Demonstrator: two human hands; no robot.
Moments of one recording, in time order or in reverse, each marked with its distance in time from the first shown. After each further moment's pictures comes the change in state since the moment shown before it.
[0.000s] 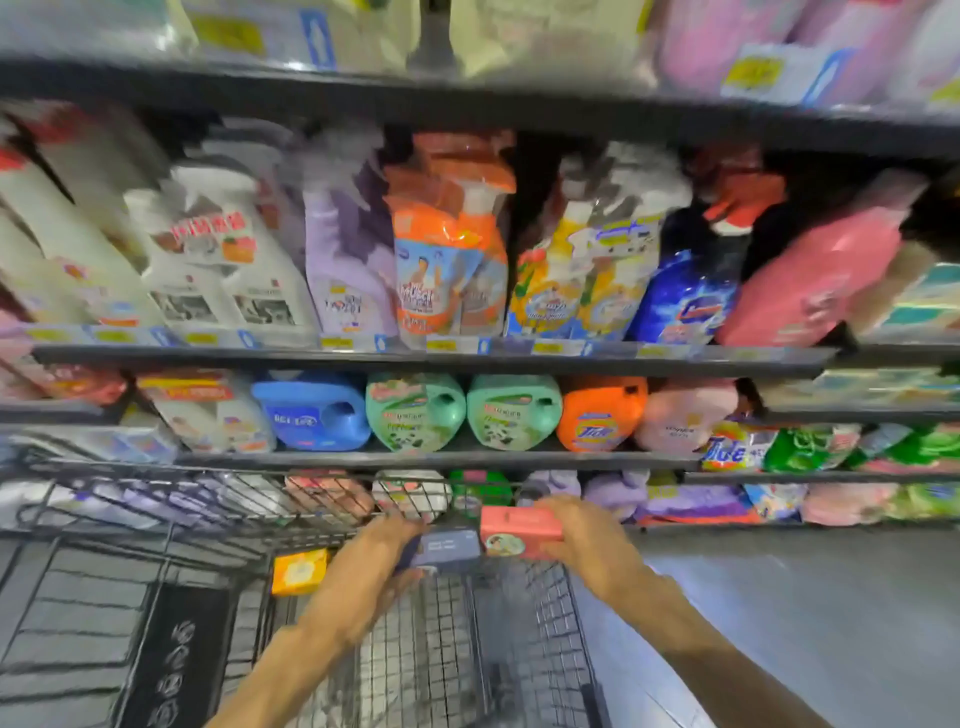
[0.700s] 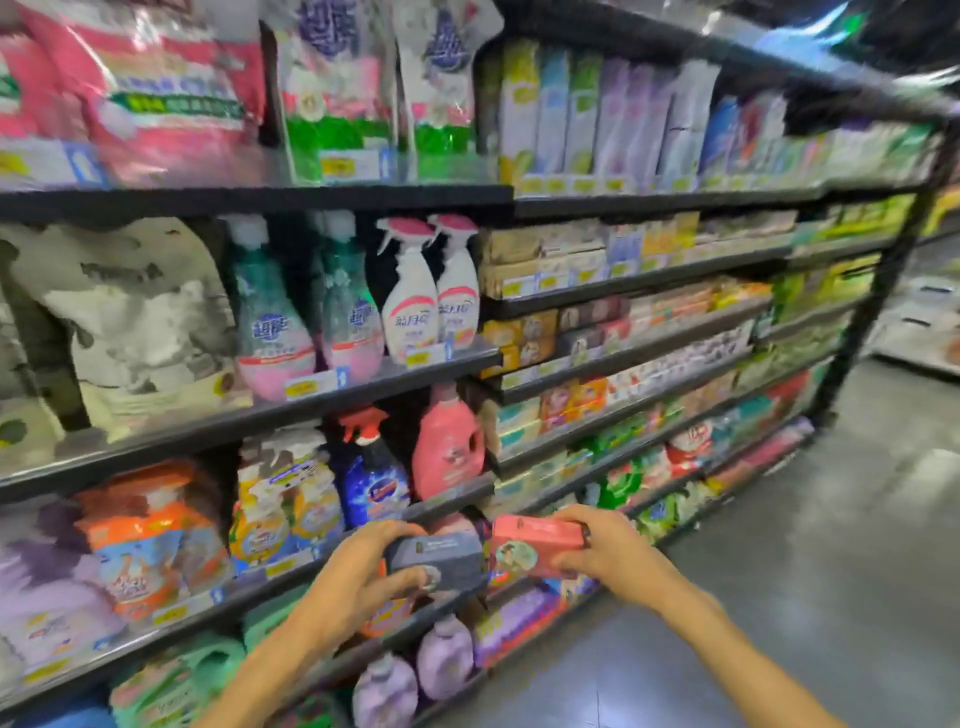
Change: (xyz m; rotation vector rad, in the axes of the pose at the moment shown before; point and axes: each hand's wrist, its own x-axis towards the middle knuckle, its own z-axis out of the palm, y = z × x) left_hand 0.092 0.383 -0.107 -0.244 -0.018 0.581; right_hand -0.281 0.137 -0.305 0.261 0.506 0.288
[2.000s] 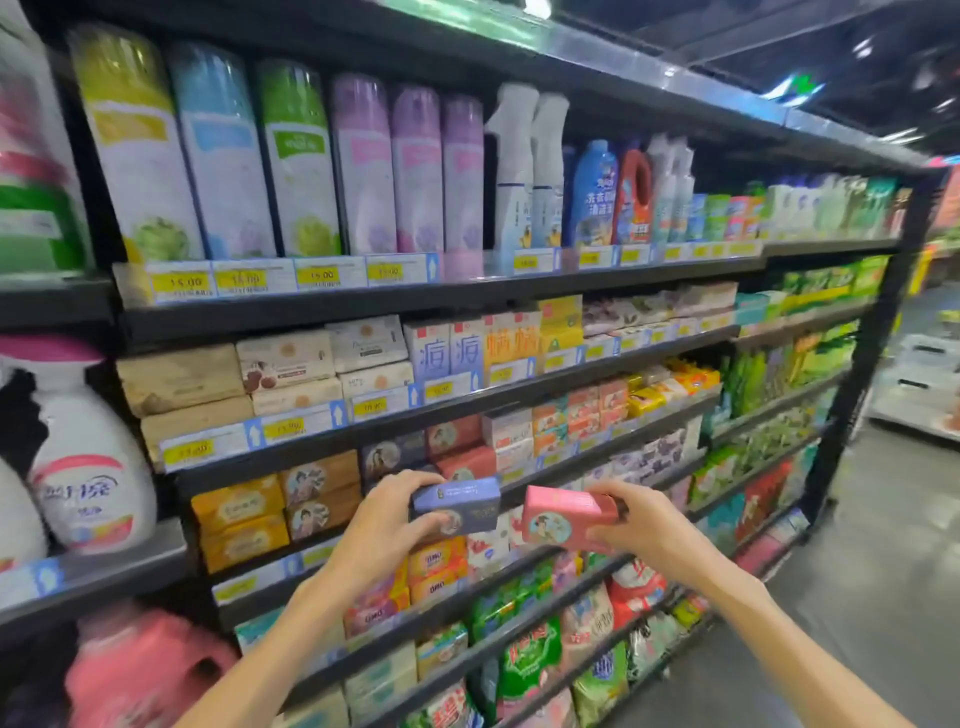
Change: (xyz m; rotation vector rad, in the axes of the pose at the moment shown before) left_hand 0.539 0.160 0.216 0.130 0.163 0.120; right_hand 0.288 0.329 -0.383 -0.010 0.174 -0.005
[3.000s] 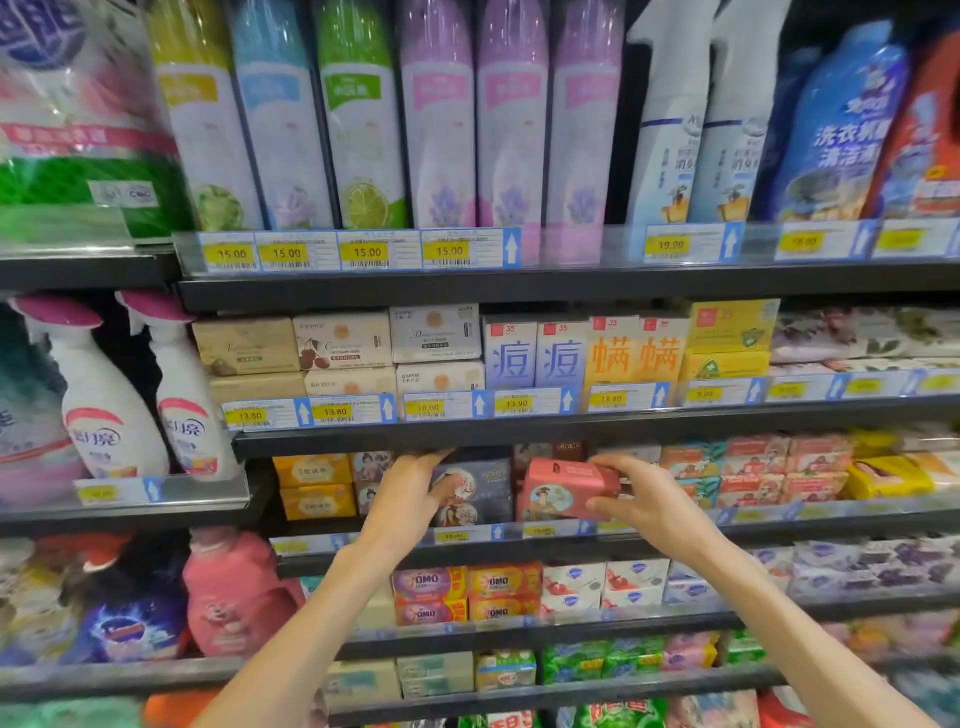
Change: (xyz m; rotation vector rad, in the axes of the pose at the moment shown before) left_hand 0.058 -0.040 0.021 0.335 0.306 -0.510; right_hand 0.206 -0.006 0.042 0.109 -0.276 -0.422
